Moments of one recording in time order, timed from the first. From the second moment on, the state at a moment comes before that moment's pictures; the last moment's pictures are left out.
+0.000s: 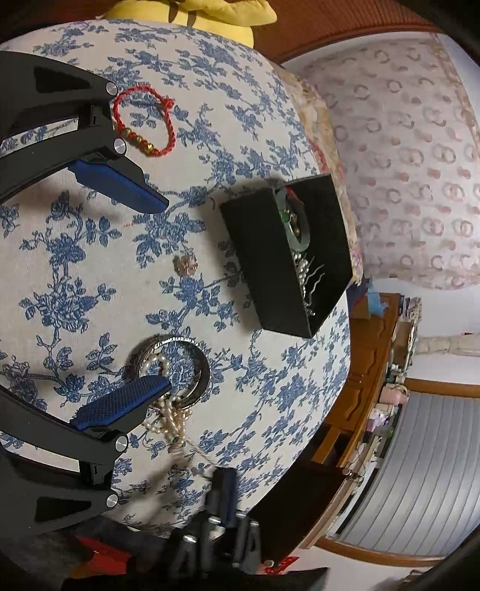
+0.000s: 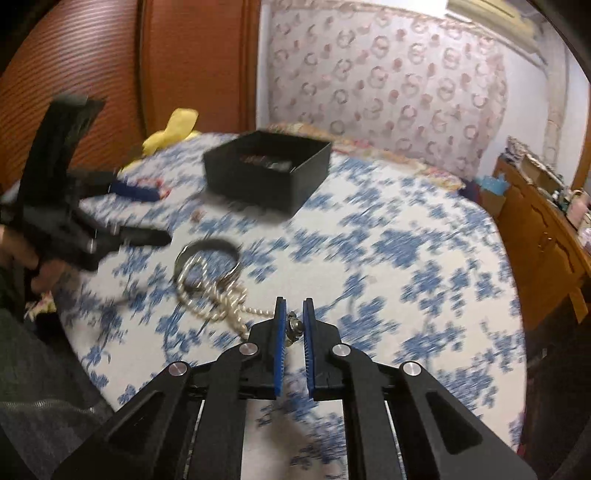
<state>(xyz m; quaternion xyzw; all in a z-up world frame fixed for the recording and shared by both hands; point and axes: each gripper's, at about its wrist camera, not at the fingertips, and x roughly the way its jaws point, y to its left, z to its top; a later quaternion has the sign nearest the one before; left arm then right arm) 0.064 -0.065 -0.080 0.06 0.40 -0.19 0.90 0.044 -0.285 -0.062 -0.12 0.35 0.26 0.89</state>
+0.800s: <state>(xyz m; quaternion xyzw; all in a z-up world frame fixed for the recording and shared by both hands) 0.104 -0.111 -0.095 0.11 0.43 -0.25 0.86 0.055 -0.295 -0.068 -0.11 0.35 0.24 0.90</state>
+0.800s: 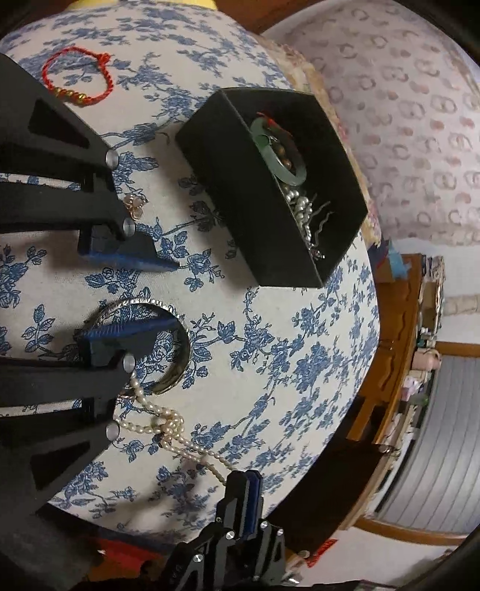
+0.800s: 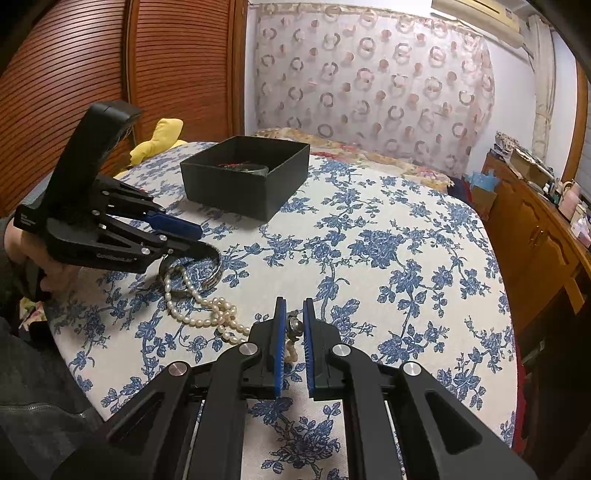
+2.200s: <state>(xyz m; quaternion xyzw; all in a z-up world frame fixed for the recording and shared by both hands) 0.086 -0.049 -0.079 0.13 0.41 -0.19 0.88 0.082 -0.324 -0.049 -0.08 0.31 0.17 0.93</state>
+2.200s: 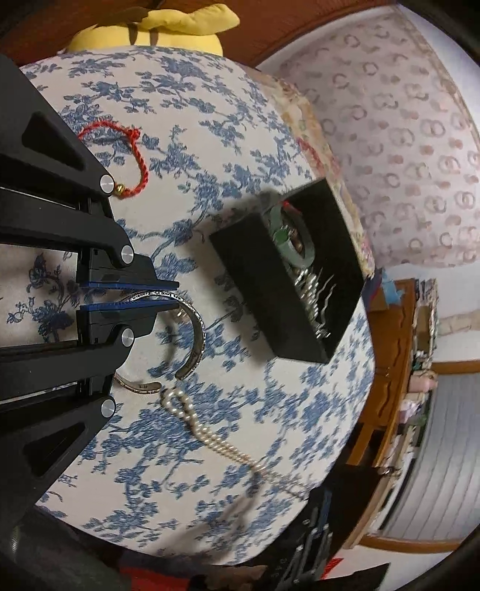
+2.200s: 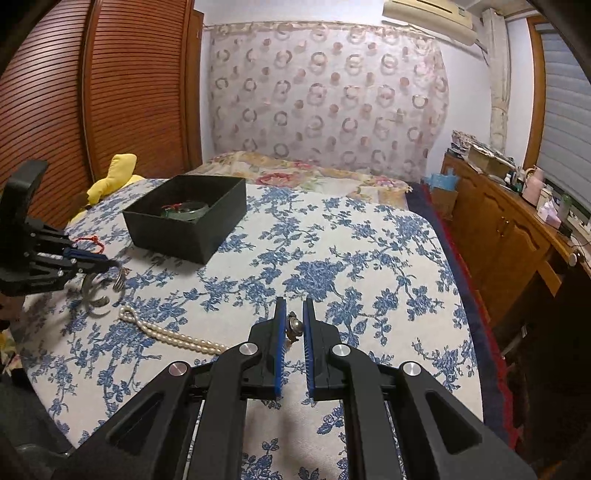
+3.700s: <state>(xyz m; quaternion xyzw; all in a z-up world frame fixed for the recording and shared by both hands) 0.185 -0.026 -0.037 0.00 0.36 -0.12 0.93 0.183 -0.214 0.130 -0.12 0.16 0.25 0.95</state>
